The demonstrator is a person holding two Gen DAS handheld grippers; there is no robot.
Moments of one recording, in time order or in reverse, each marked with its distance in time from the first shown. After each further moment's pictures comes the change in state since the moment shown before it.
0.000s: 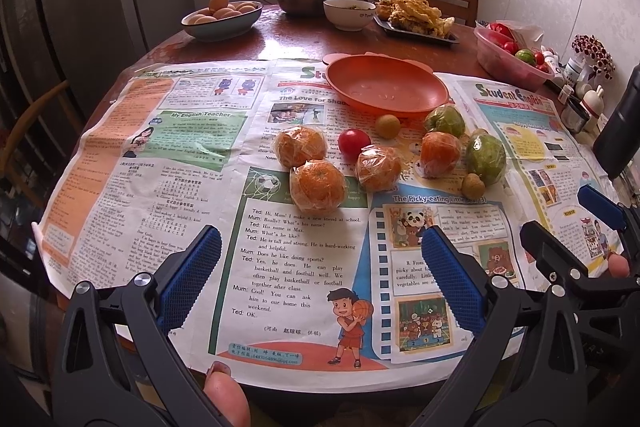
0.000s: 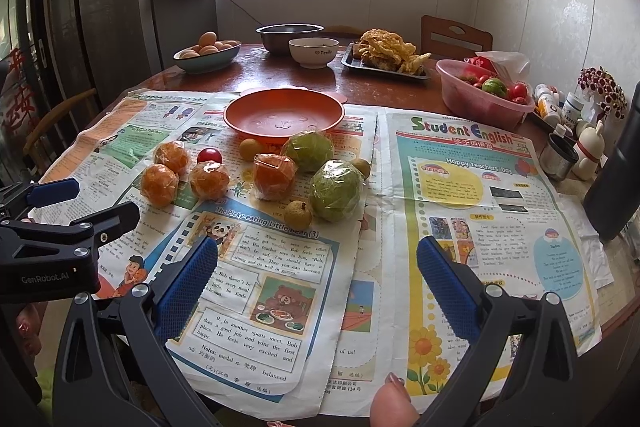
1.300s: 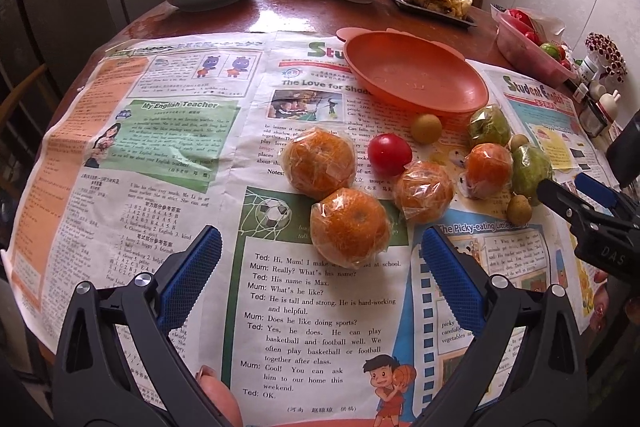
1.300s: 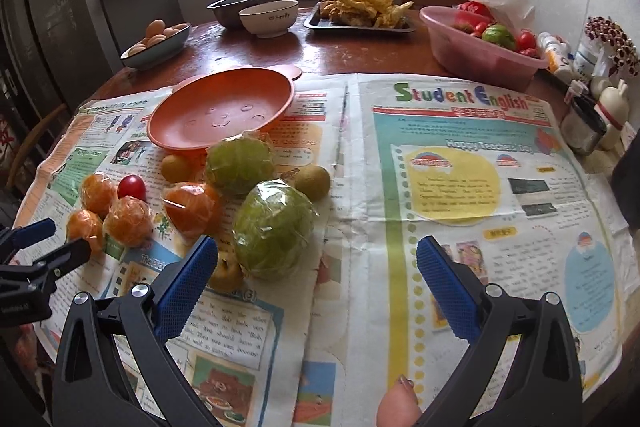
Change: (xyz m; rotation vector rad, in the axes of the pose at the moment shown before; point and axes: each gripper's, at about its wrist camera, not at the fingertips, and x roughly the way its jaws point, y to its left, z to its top) left arm 0.064 0.026 0.029 -0.012 0.113 -0.051; right arm 0.087 -0.049 0.033 0.131 0.151 0.012
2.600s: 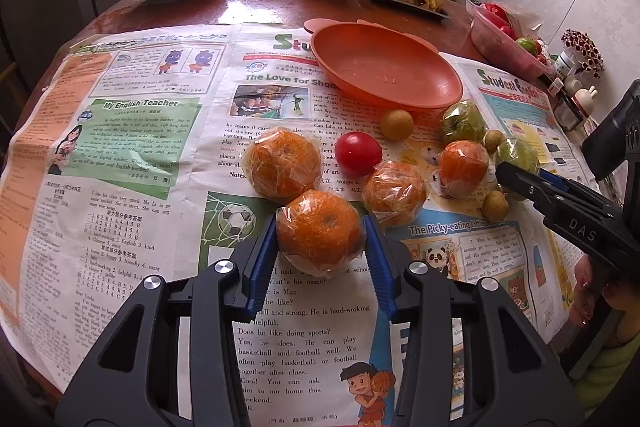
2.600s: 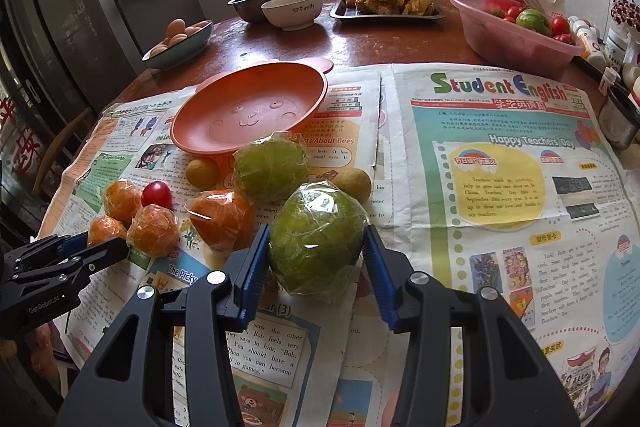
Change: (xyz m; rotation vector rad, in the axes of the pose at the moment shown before) left arm 0.009 -0.001 0.007 0.016 0.037 -0.125; right arm 0.010 0.002 0.007 0.023 0.028 0.119
